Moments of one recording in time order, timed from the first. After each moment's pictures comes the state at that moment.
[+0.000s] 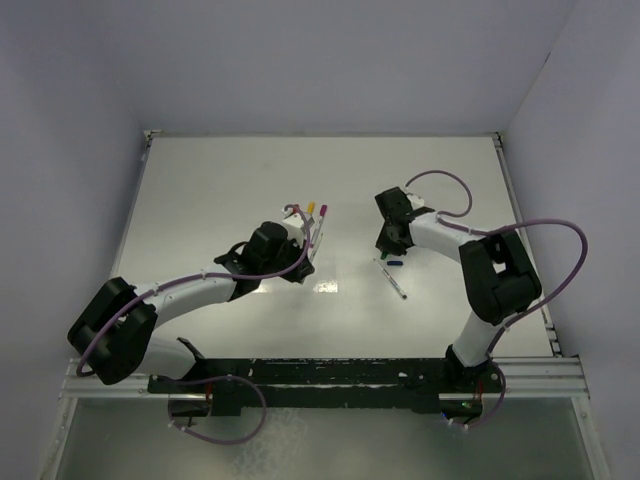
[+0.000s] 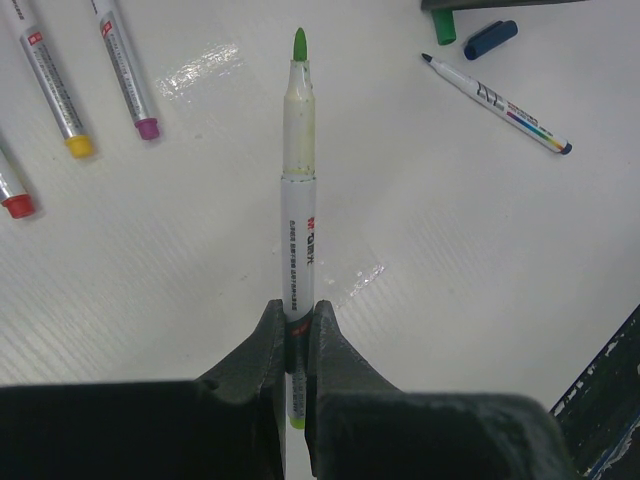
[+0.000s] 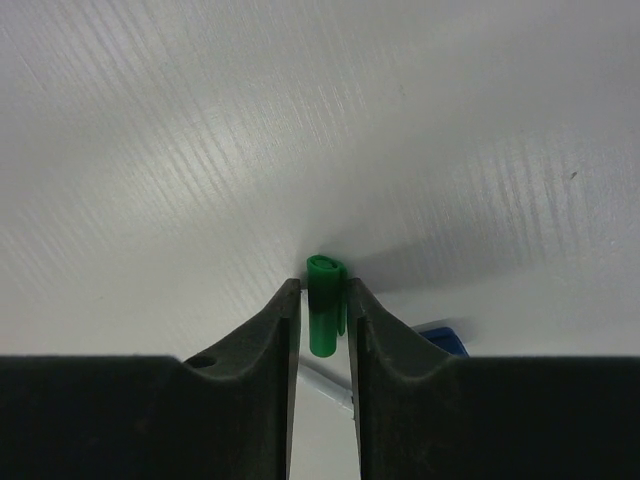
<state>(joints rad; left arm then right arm) -0.72 1.37 0.67 0.06 0.13 -0.35 0.42 1.74 1.02 -0.42 0.27 0.78</state>
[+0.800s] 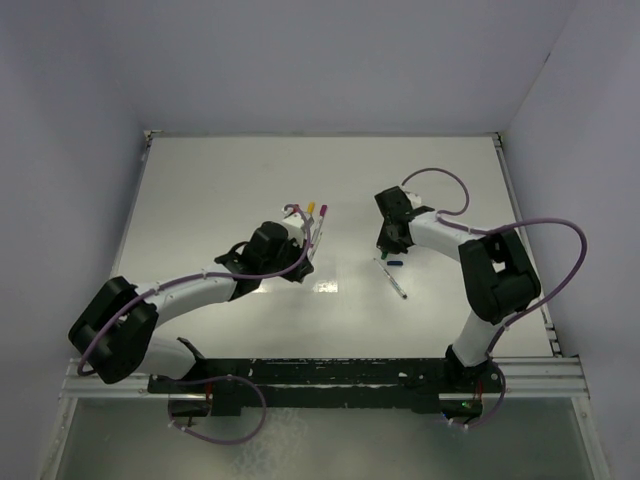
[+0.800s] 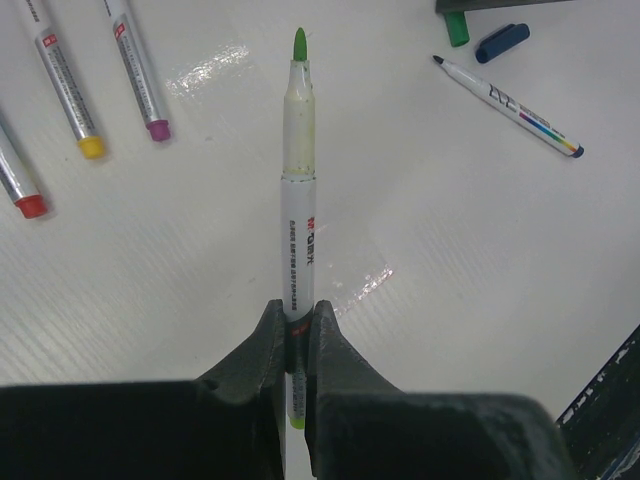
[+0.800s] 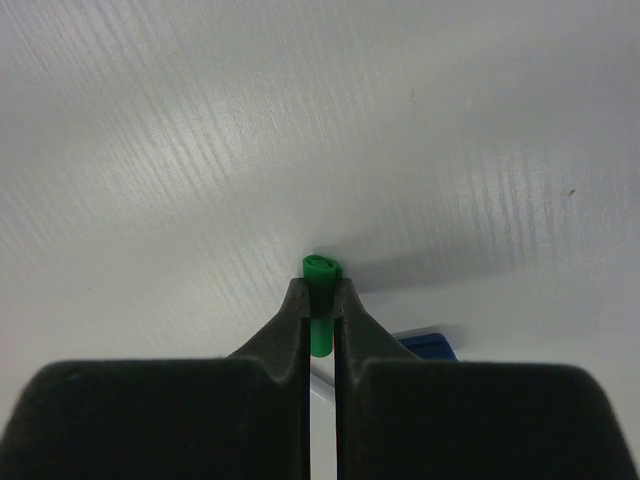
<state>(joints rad) -0.72 1.37 0.68 0.06 0.11 -0.35 0.42 1.76 1.03 -0.43 0.26 0.71</state>
